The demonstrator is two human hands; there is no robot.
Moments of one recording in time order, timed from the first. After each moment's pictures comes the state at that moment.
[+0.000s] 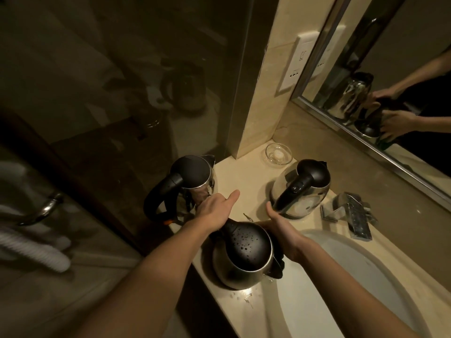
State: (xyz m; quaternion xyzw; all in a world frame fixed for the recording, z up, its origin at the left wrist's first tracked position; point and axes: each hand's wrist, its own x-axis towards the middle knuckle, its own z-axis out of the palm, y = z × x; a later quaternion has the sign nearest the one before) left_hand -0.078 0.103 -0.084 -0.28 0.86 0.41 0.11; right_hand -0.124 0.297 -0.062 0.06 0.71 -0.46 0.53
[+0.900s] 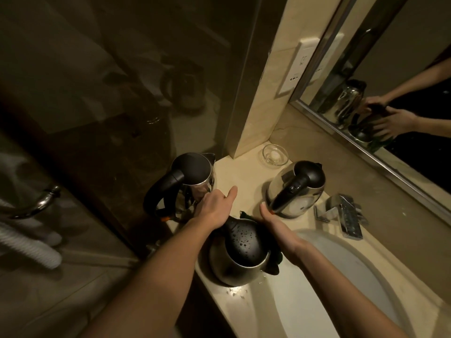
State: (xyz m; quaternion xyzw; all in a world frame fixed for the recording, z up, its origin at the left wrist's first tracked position) left_hand -0.075 0.108 -0.083 -0.29 0.85 0.43 0.07; right_hand -0.095 0.291 -0.025 -0.02 0.78 -0.41 0.46
